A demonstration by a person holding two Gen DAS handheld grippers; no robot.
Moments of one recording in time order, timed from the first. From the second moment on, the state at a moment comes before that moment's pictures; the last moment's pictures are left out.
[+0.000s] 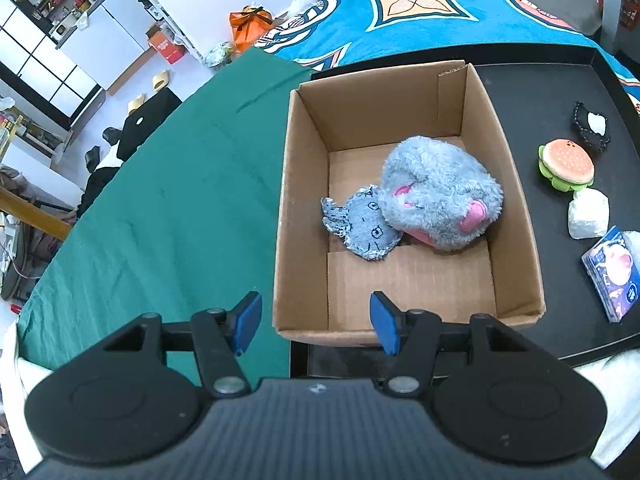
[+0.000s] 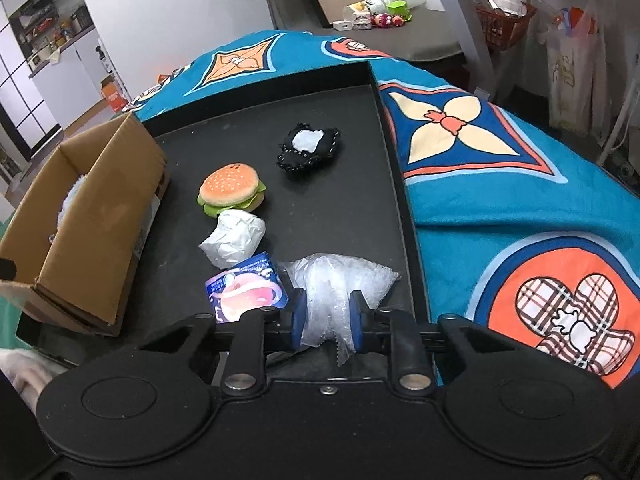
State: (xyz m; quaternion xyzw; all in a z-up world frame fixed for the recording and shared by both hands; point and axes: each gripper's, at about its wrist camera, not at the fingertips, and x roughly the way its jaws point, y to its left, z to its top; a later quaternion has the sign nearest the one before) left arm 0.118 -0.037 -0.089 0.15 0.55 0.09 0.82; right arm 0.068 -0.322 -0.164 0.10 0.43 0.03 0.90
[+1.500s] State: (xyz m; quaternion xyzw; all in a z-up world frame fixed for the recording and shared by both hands) left arm 0.120 0.036 -0.097 -0.03 0.54 0.06 0.84; right arm 0.084 -0.195 -0.055 0.01 0.33 0.14 0.93
